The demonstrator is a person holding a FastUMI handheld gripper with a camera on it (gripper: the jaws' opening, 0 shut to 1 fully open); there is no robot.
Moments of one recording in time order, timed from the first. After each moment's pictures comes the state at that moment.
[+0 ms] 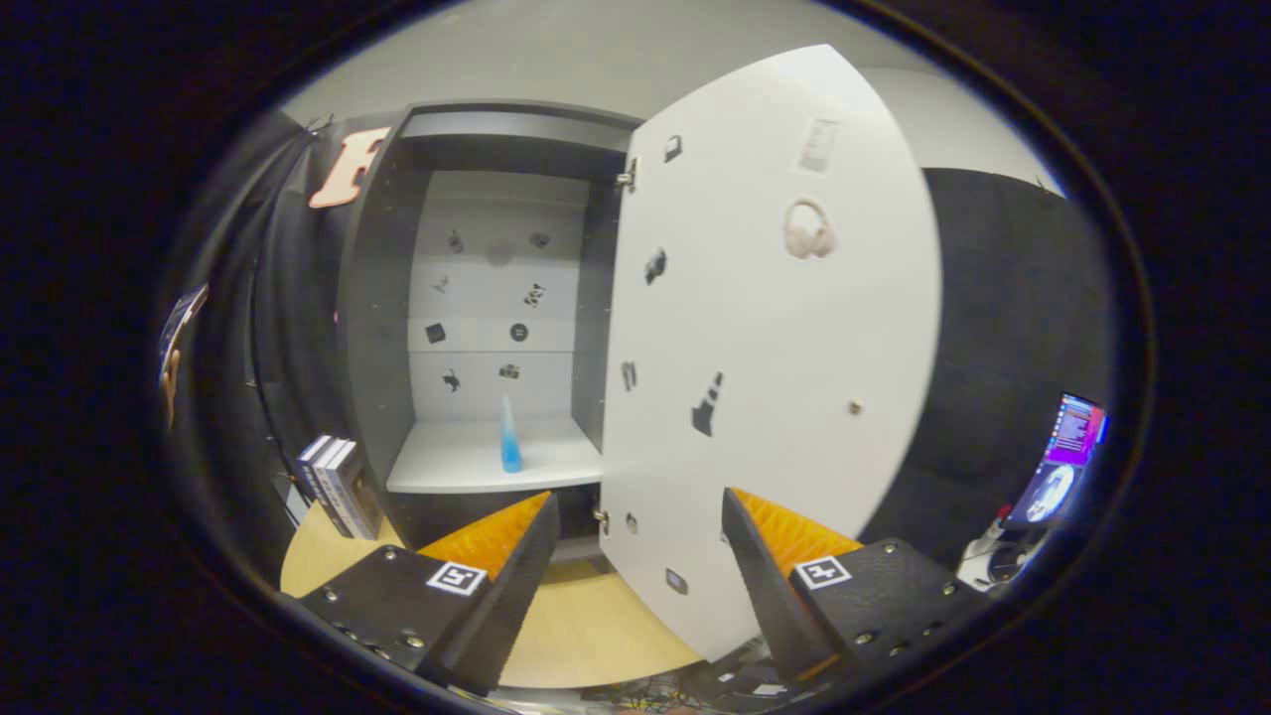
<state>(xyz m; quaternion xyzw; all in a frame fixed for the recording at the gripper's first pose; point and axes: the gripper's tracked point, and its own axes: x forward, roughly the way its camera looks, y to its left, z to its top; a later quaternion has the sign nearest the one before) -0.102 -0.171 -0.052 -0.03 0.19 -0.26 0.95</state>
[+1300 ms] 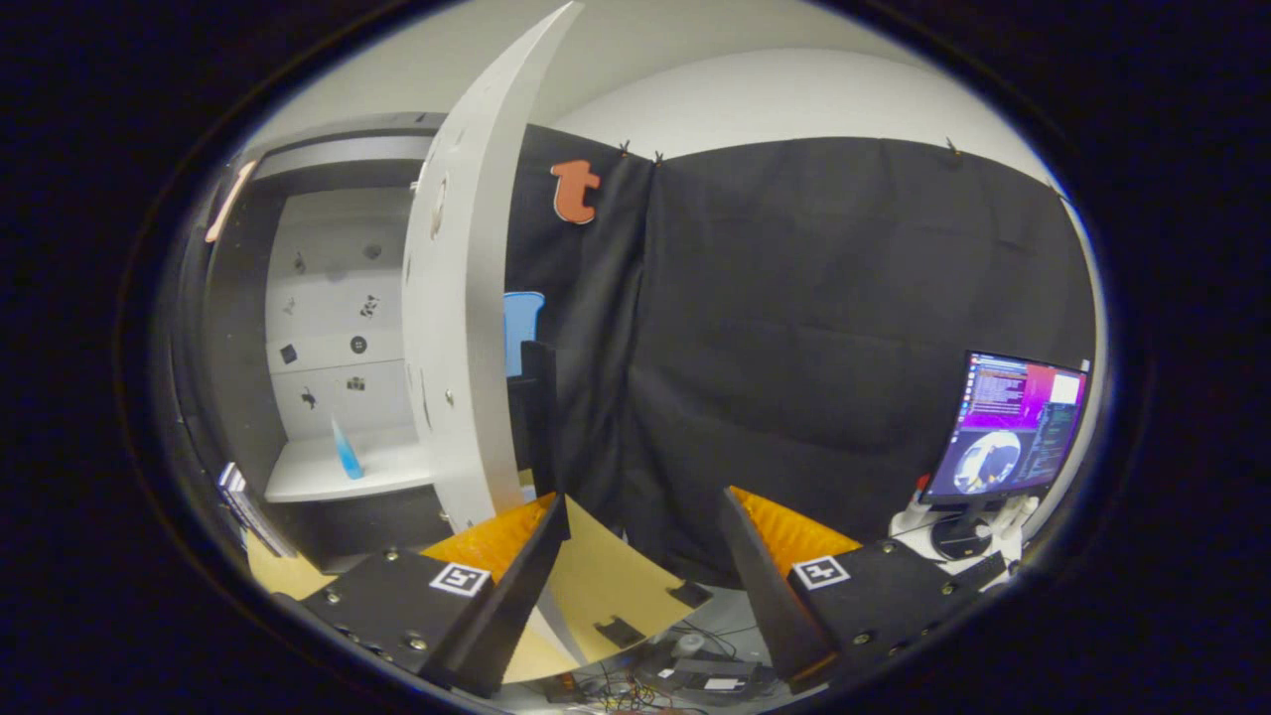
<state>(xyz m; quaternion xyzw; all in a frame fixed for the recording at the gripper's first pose) -0.170 -0.314 -0.045 0.00 0.19 -0.36 0.91</state>
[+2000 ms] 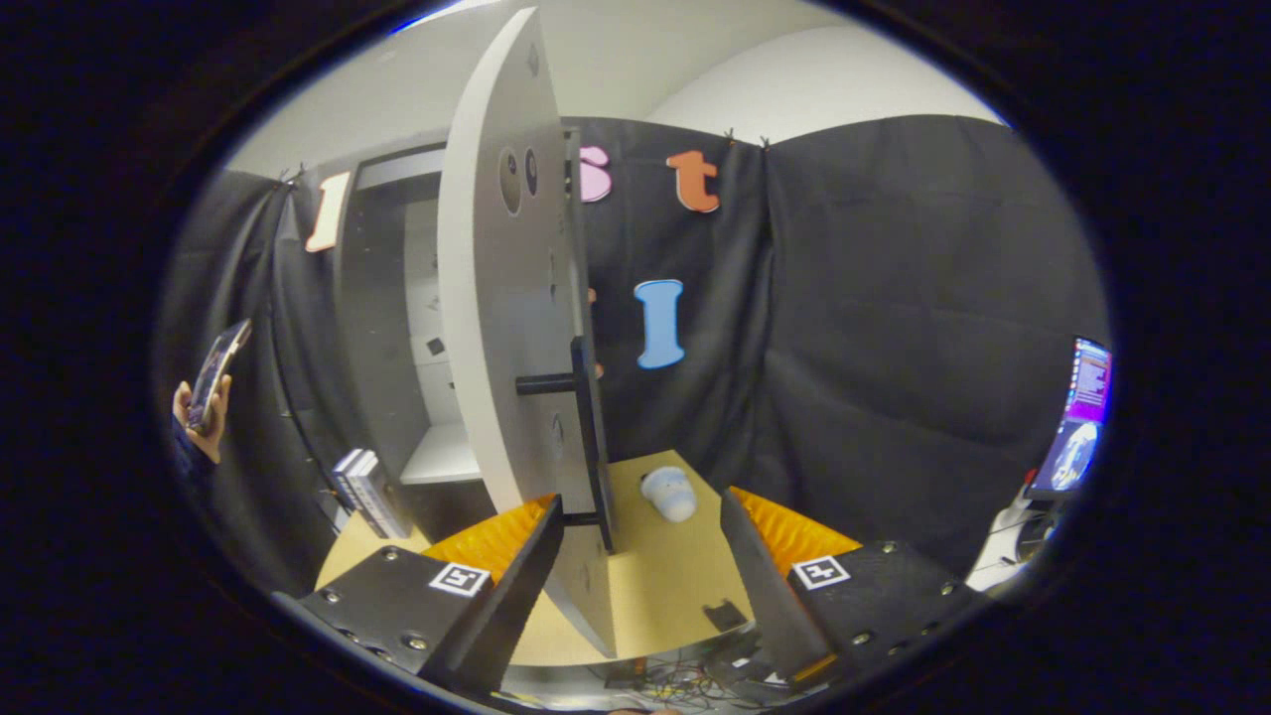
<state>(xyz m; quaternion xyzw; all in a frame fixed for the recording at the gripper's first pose) -0.130 -0.202 -0.059 0.07 0.20 -0.16 0.96</state>
